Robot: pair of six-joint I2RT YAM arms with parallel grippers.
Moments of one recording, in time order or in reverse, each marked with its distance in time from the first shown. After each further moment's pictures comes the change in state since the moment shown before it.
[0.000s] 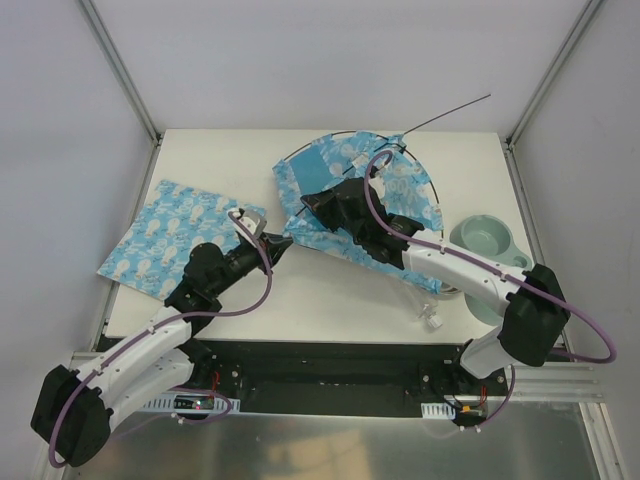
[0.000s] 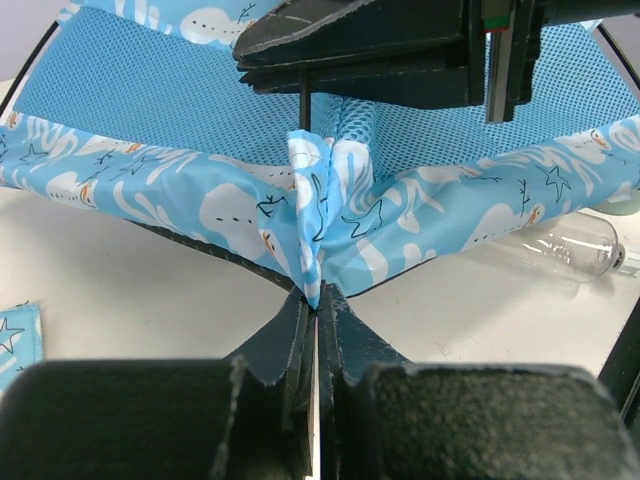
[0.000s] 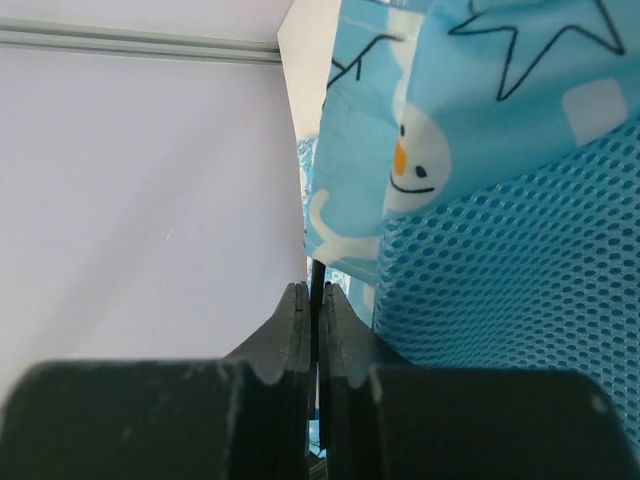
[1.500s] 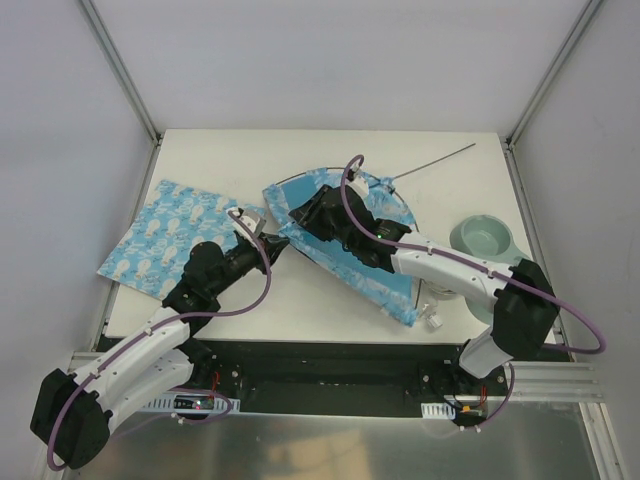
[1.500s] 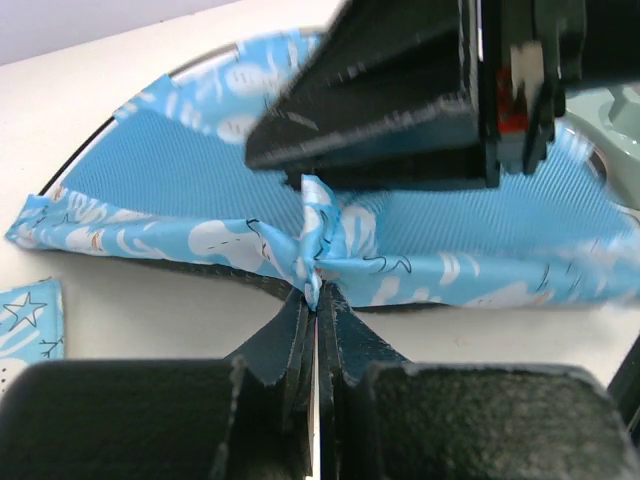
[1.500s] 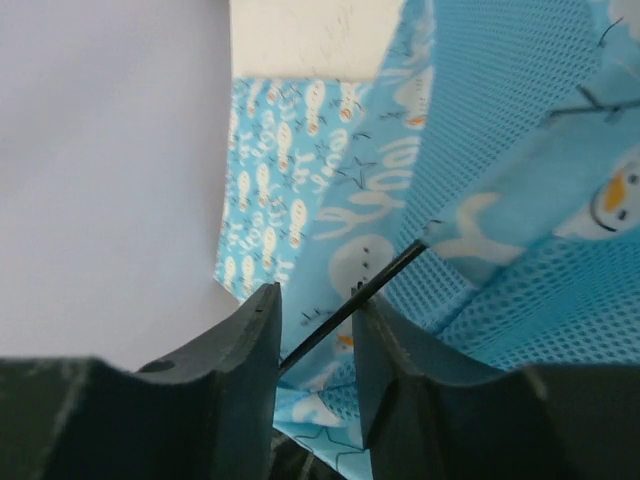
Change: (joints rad) left arm 0.000 -0.031 0.018 -0.098 -0.033 0.016; right arm 0.058 0.051 0.006 0.020 -0.030 -0.241
